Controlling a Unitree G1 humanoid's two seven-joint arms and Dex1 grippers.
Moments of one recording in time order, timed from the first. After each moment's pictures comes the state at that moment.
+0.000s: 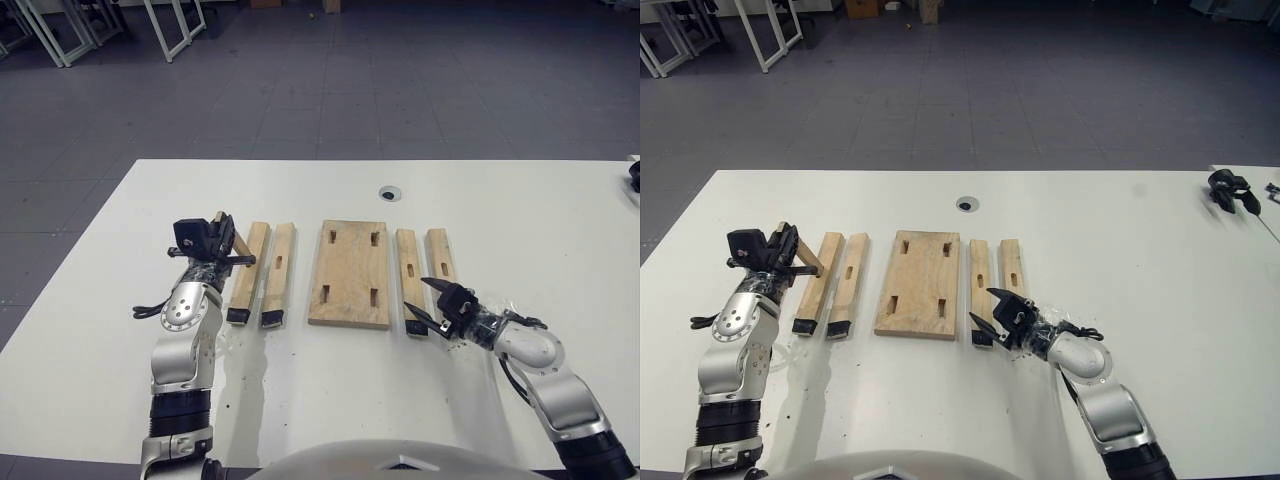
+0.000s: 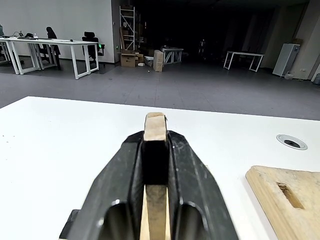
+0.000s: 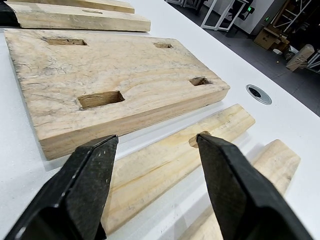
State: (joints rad) left arm -0.05 0.24 0.19 -0.11 -0.28 0.26 -0.10; right arm 0.13 -0.51 0.18 -0.27 0.00 0.13 0.62
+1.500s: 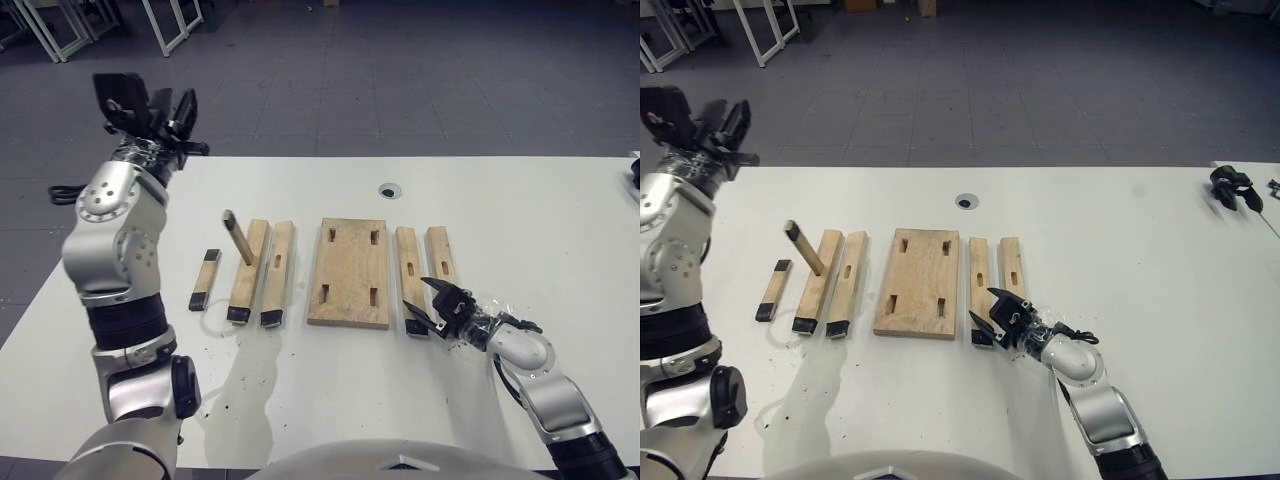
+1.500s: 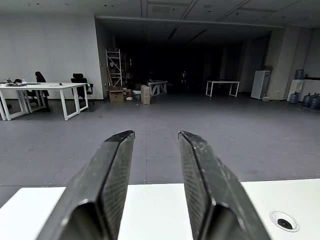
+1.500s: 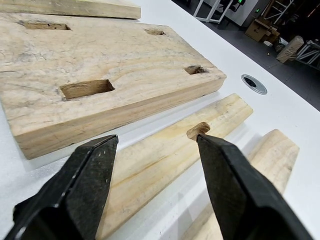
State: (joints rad) left arm -0.52 0.49 0.36 -0.19 -0.38 0.64 -0.16; right arm 0.13 -0.48 0.21 -0.26 -0.04 0.14 0.55
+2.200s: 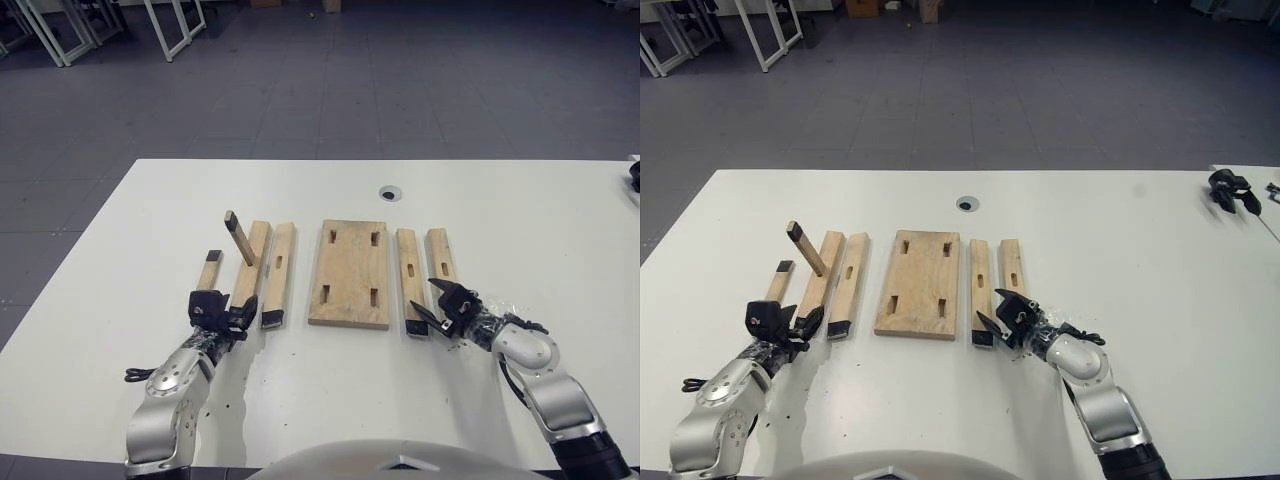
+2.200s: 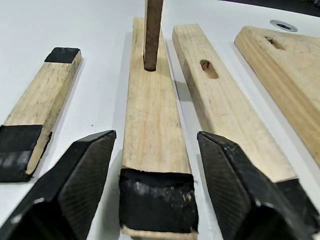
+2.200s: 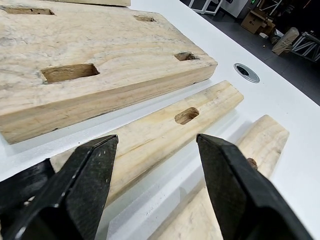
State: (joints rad) left arm 0.32 0.25 0.19 -0.32 -0.28 0.50 -0.24; right arm 0.13 -0.49 0.18 -0.23 -0.04 0.16 0.55
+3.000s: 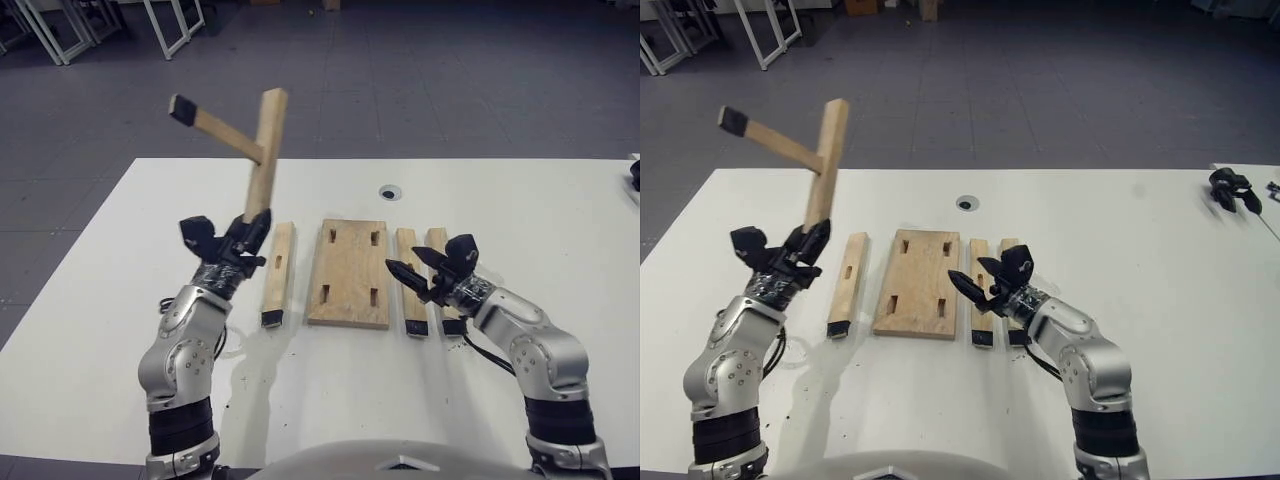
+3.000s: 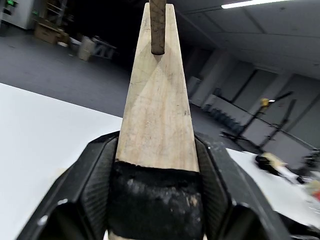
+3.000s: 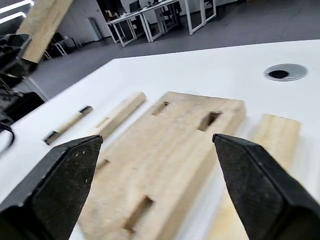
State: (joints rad) left arm -0.01 0.15 0.23 -0.37 -0.80 0.58 -0.37; right arm -0.13 -0.21 -0.06 -0.35 0.65 0.89 0.49
